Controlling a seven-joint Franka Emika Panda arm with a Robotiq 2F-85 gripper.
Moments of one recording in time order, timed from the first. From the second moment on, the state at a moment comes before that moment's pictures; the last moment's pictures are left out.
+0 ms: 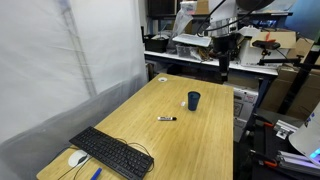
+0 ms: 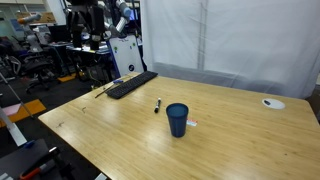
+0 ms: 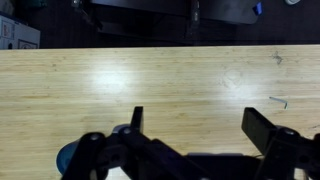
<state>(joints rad) 0.11 -0.30 0.08 -2.36 0.07 1.84 0.01</state>
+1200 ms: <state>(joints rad) 0.11 -0.30 0.07 -2.47 -0.13 2.14 -0.27</state>
